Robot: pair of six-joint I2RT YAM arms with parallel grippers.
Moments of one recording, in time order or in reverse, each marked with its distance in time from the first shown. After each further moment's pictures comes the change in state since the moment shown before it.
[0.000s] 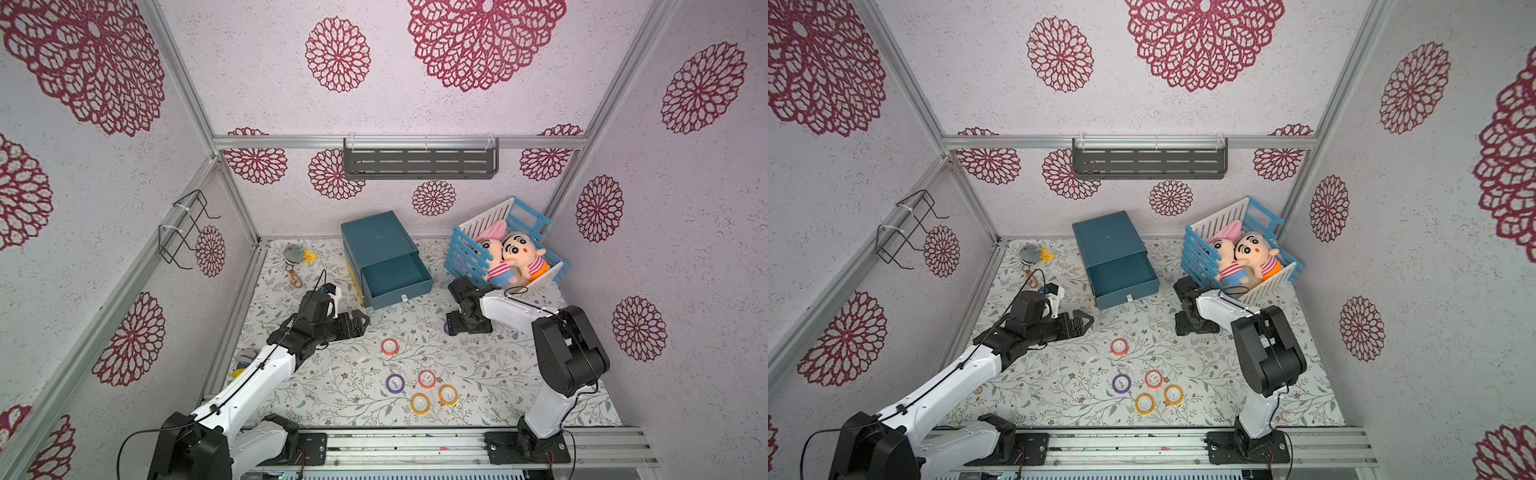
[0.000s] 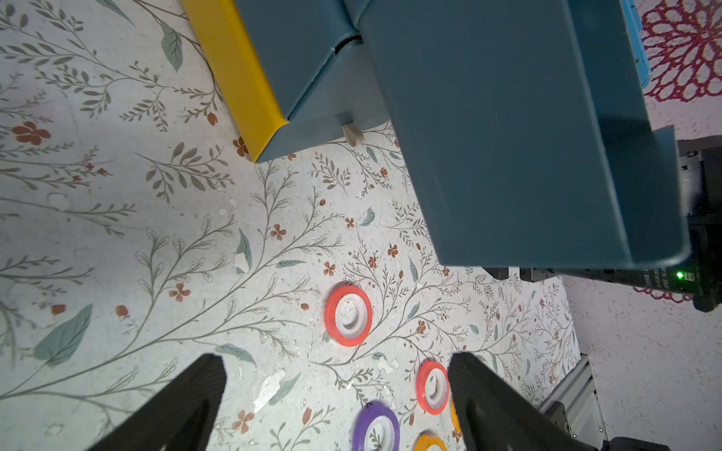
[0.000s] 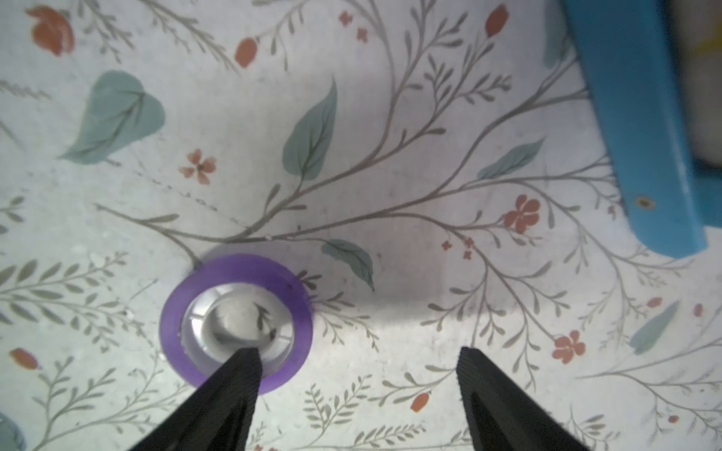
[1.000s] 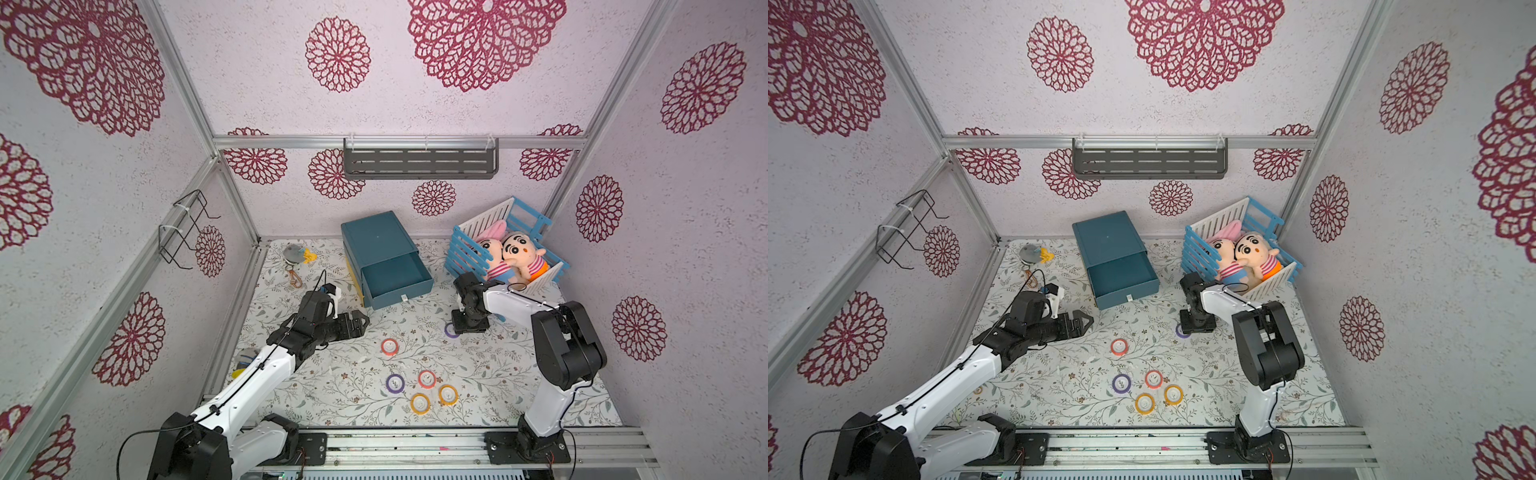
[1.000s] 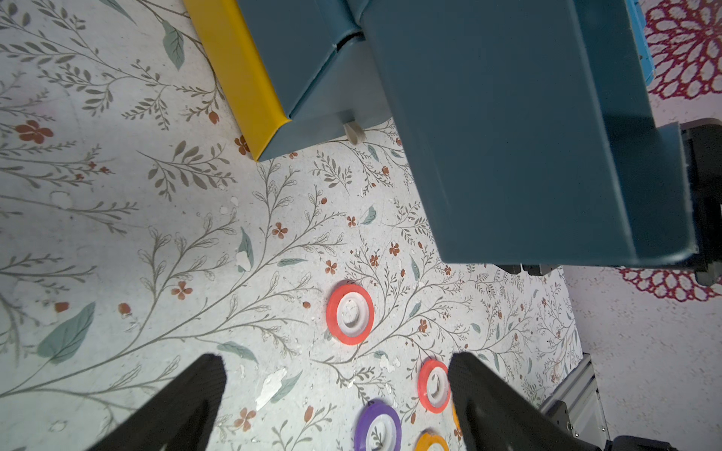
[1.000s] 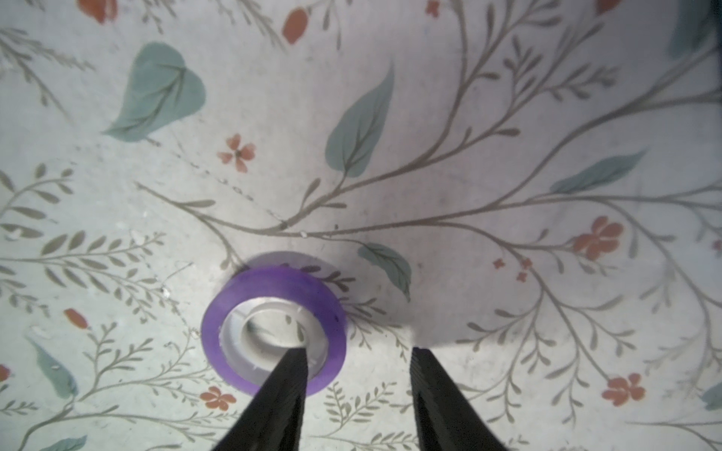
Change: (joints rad) left arm 0.000 -0.001 0.000 -0.006 -0.003 0.004; right arm -0.066 0.048 0.052 -0.024 -0.153 -0.093
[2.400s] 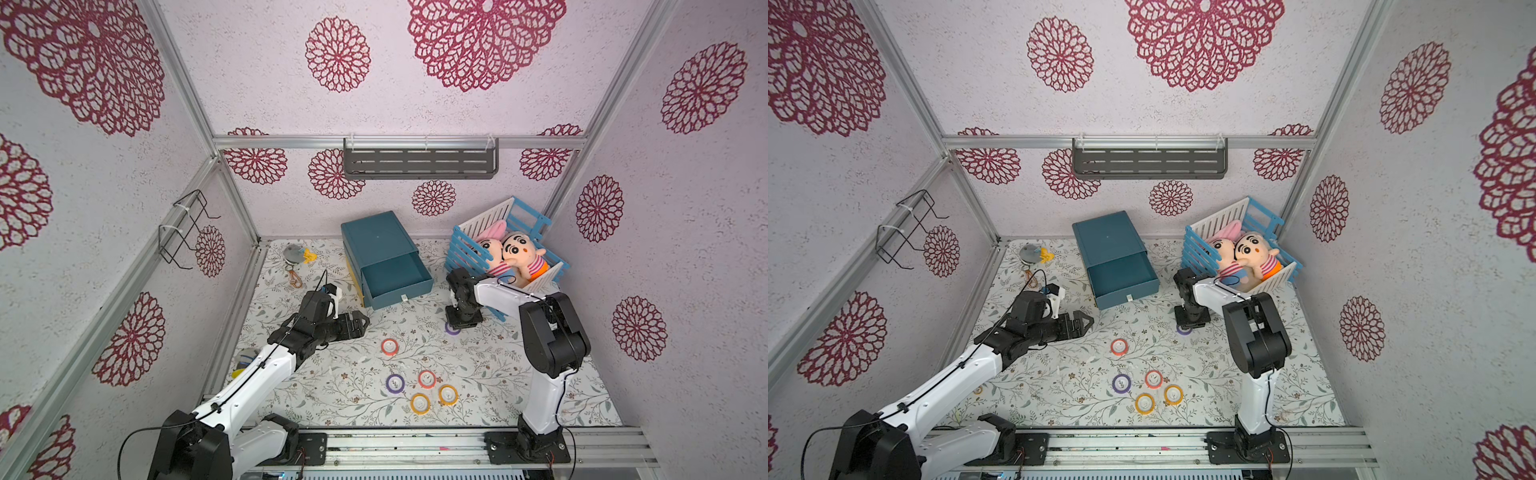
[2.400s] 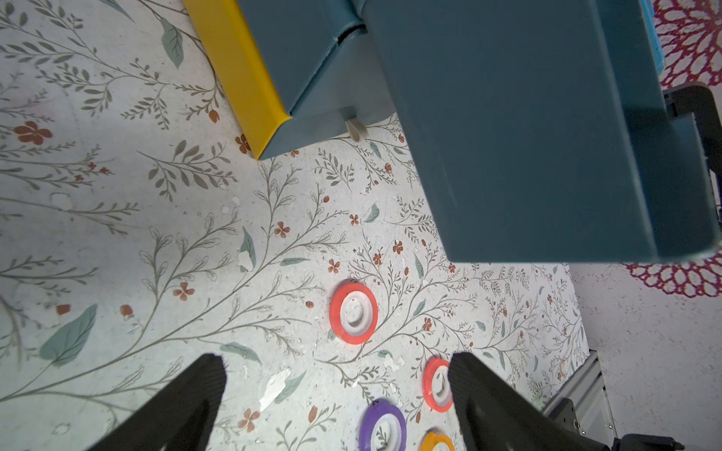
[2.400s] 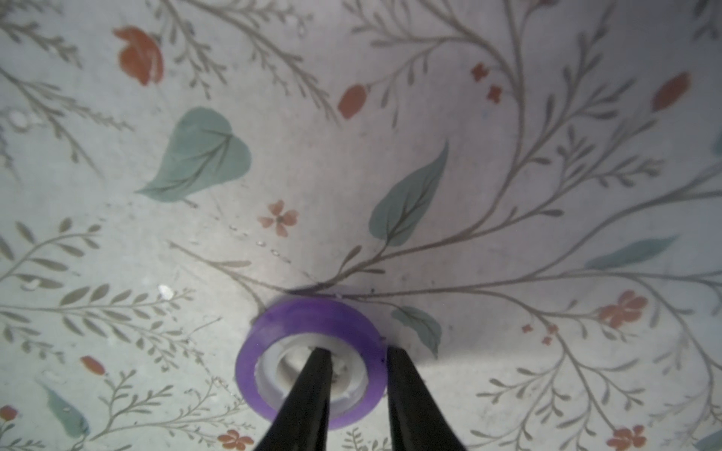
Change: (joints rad) left arm 0.000 0.011 0.000 0.000 0.000 0.016; right arm 0.027 0.105 0.111 -0.042 0.006 -0.038
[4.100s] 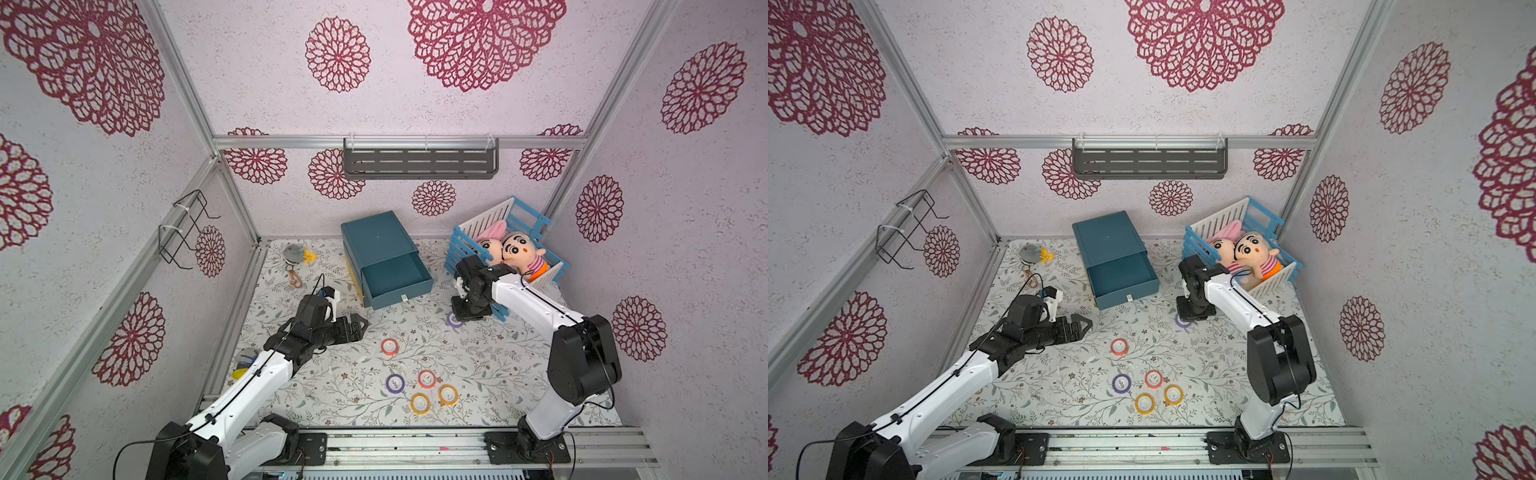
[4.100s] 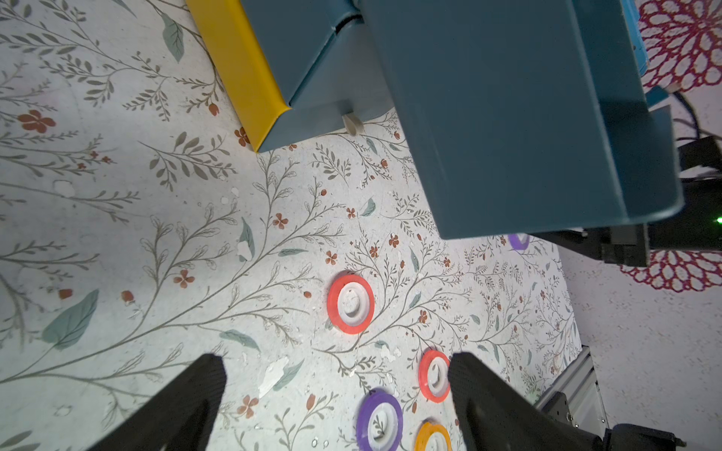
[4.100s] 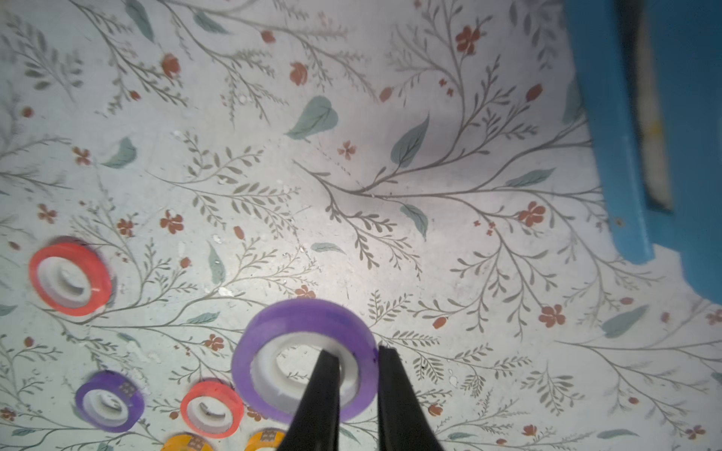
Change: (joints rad) left arm 0.000 -0.058 -0.032 -0.008 0.008 -0.010; right arm 0.006 -0.240 0.092 -0.204 -0.058 -0.006
